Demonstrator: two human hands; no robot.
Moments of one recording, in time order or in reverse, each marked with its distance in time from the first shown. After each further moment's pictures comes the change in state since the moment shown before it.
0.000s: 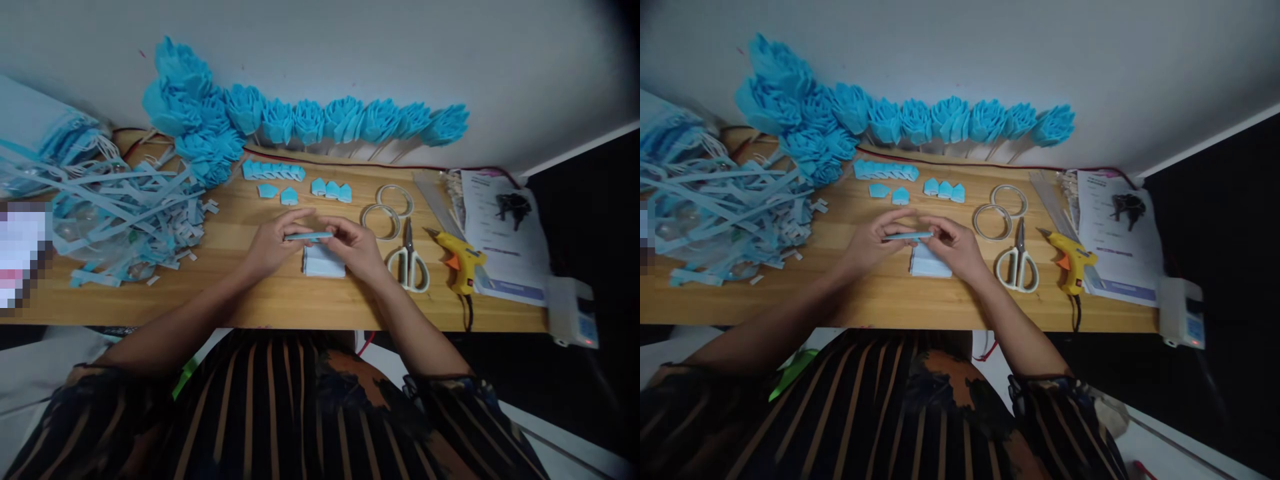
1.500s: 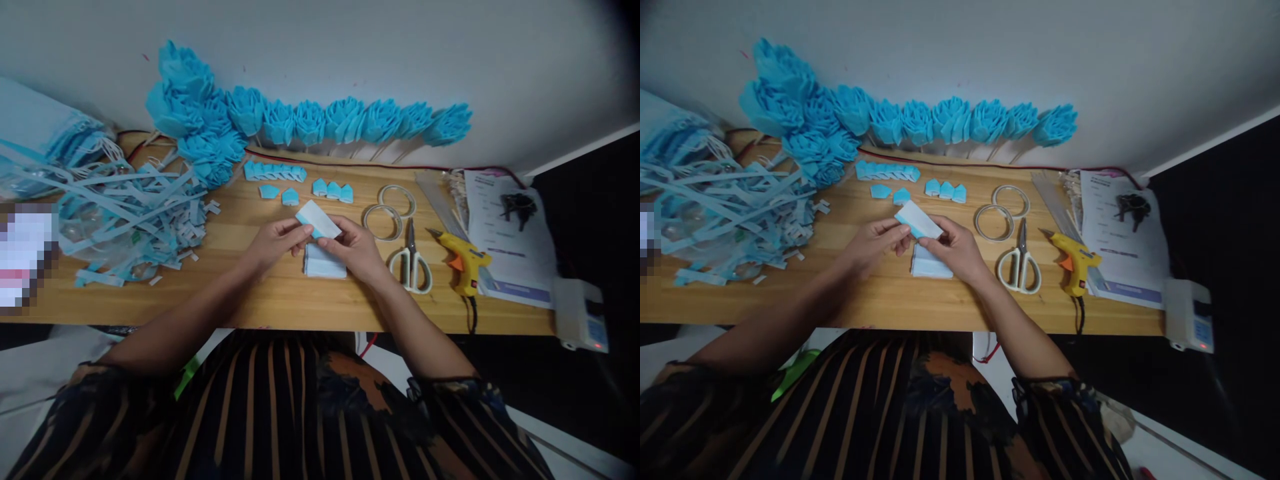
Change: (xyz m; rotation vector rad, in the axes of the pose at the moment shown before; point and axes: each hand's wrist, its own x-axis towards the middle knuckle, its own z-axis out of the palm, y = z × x) left_hand -0.001 0.005 0.001 -0.095 0.020 -0.085; right_hand -0.001 0.001 0.004 0.095 -0.034 0.121
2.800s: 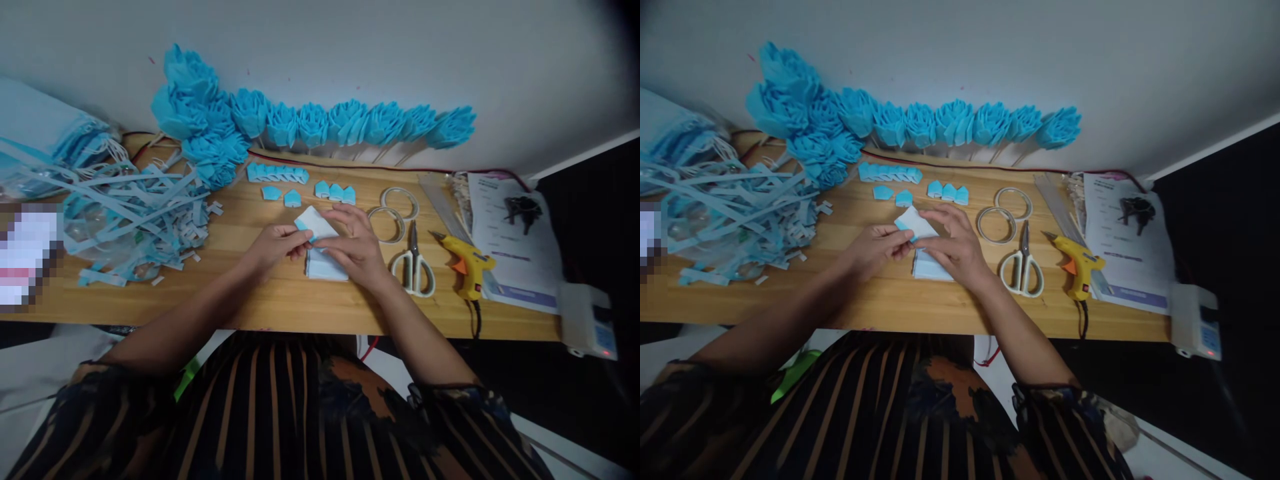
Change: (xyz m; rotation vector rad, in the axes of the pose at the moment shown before) left_hand 0.000 0.004 0.001 -0.044 0.001 -0.123; right_hand 0.006 -0.001 -0.016 -0.627 -0.008 -0.722
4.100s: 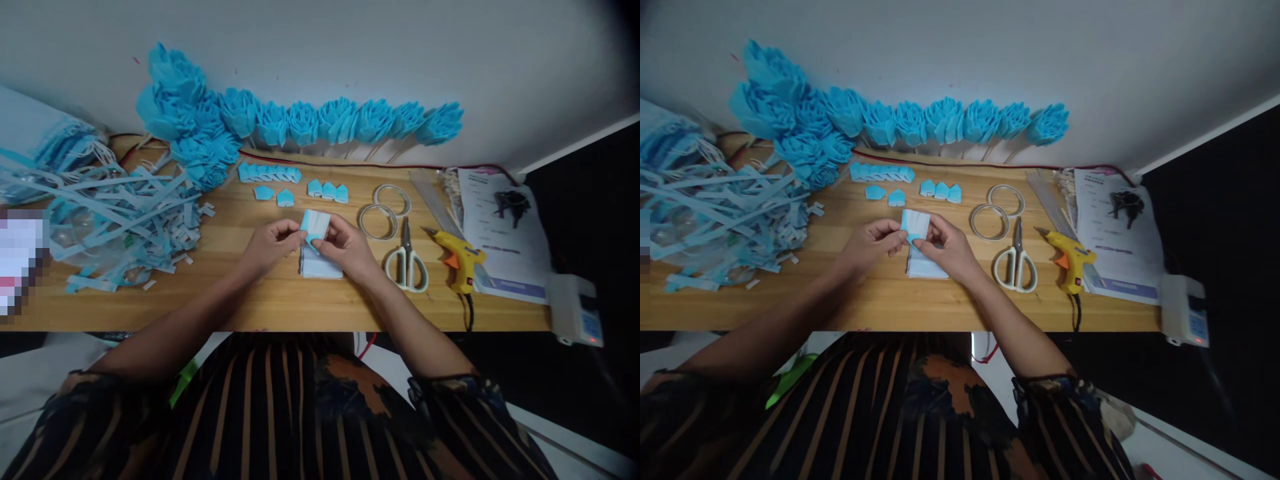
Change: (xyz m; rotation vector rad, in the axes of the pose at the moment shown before) left_hand 0.001 -0.001 0.002 0.194 0.052 0.165; right_hand -0.002 -0.008 0.021 0.741 0.019 0.651
